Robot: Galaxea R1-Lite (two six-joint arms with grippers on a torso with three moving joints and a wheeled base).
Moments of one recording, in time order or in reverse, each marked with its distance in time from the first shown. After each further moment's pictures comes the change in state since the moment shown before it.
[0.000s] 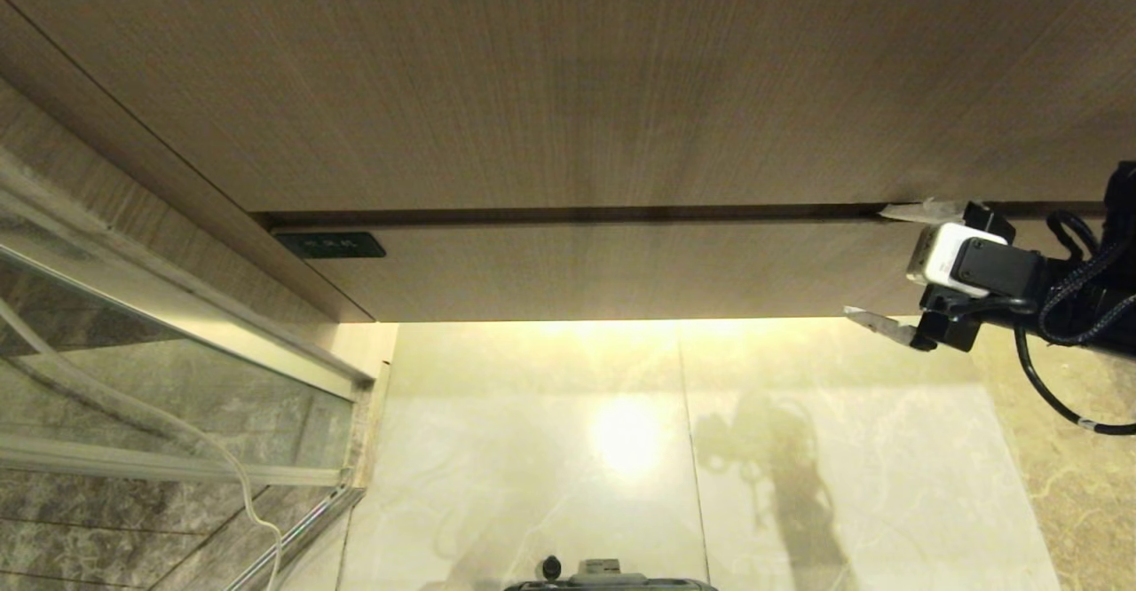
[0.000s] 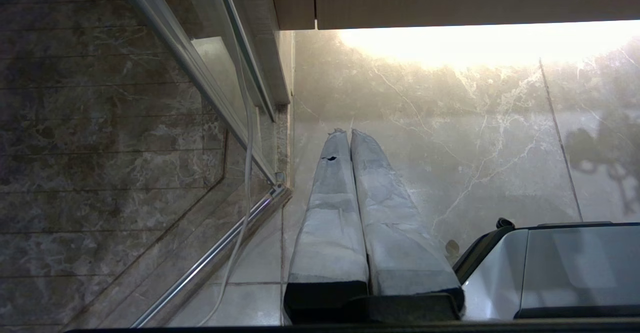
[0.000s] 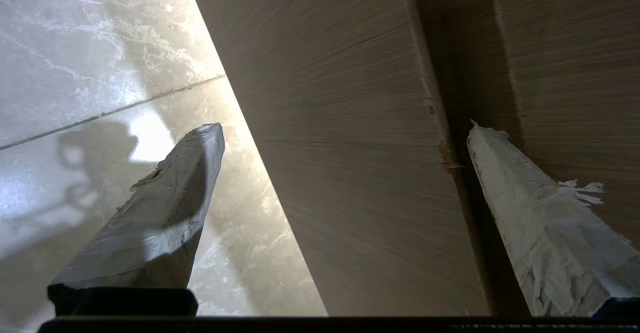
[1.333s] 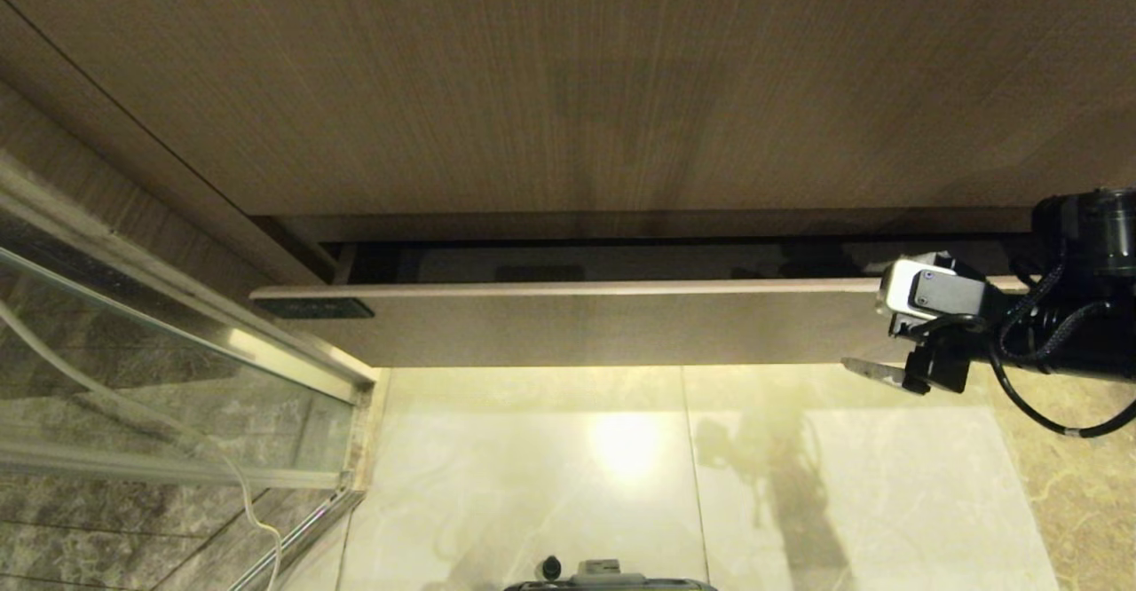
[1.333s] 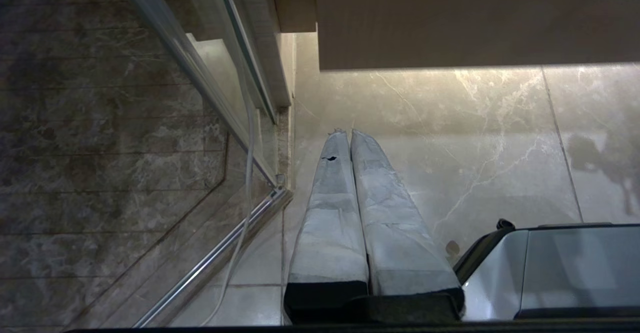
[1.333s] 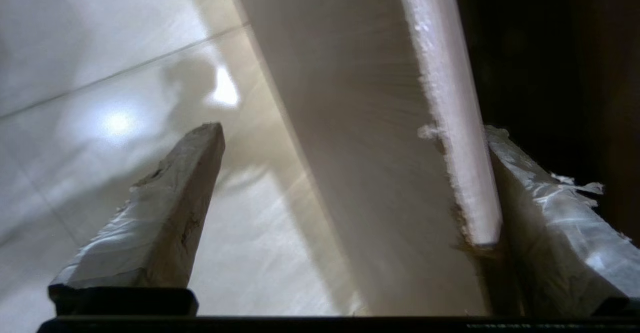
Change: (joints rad) left arm 0.000 0.000 0.000 0.000 0.000 0.000; right arm -0.010 0.085 -0.036 0.305 -0.077 0.013
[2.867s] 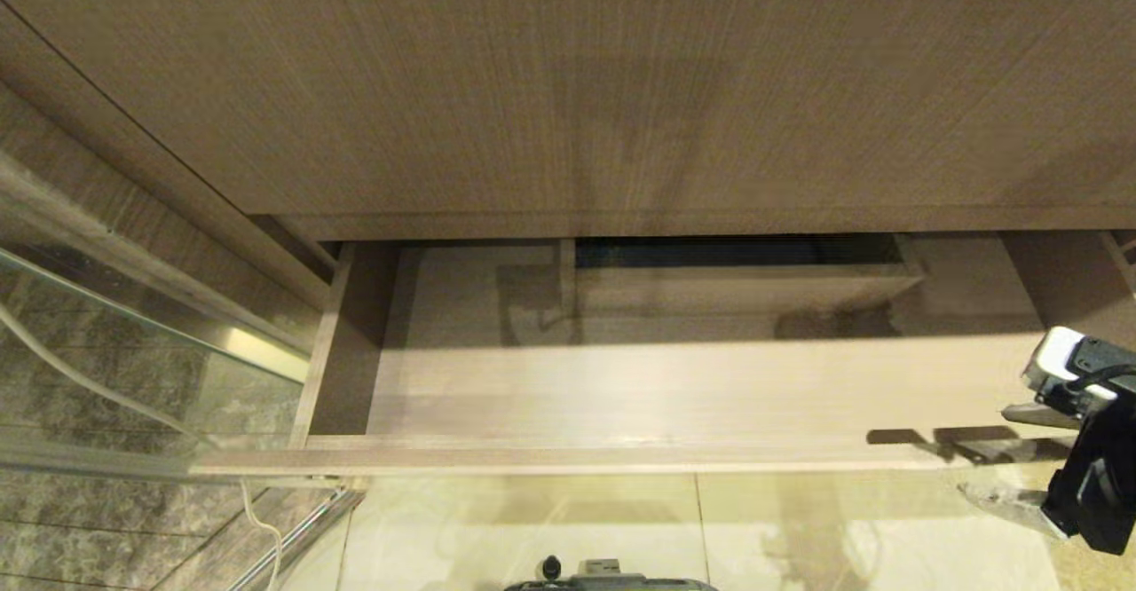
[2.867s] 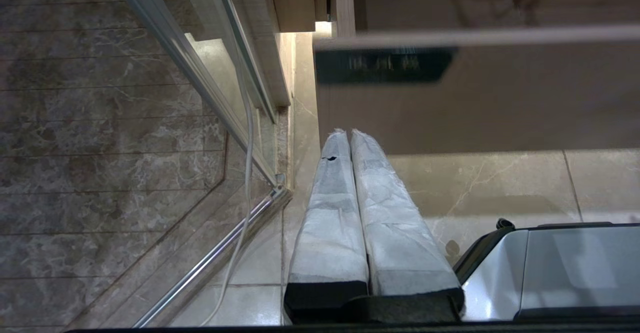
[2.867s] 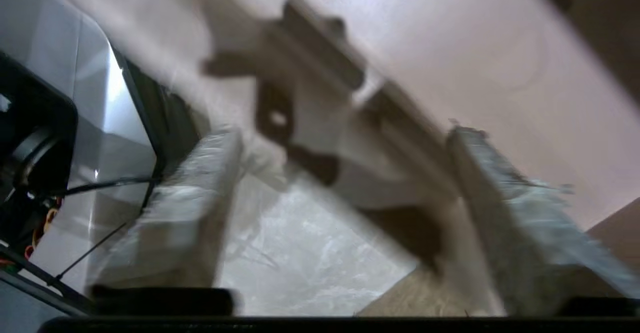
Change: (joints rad) left arm 0.000 0.000 0.000 -0.001 0.000 0.000; right arm -0.118 -0.380 0.203 0.378 -0.009 0.411
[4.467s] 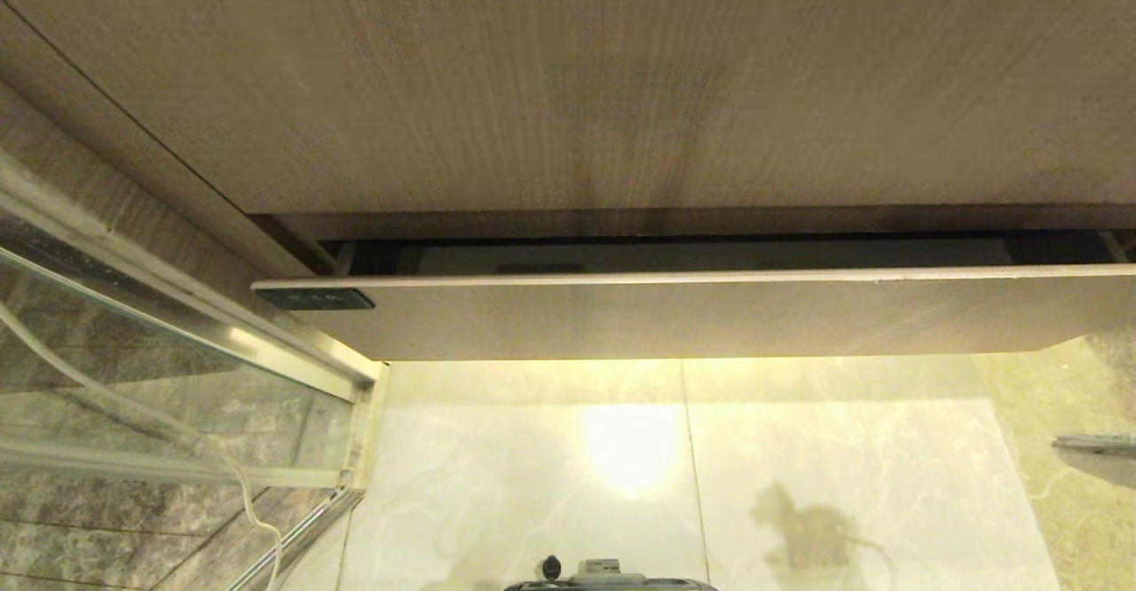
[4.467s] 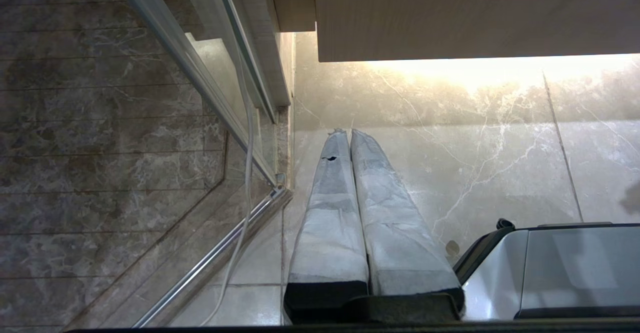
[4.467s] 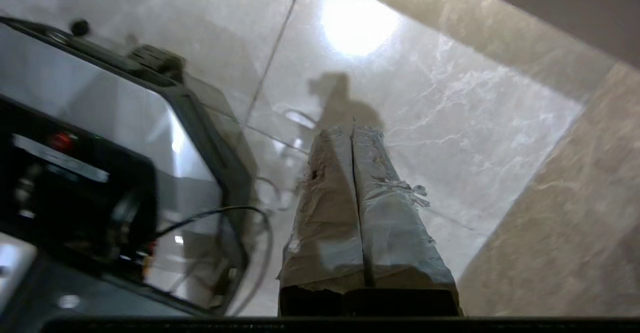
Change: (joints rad) left arm 0.000 0.000 0.000 0.000 0.000 0.000; right arm -0.024 -0.250 -0.079 0.181 0.008 0.297
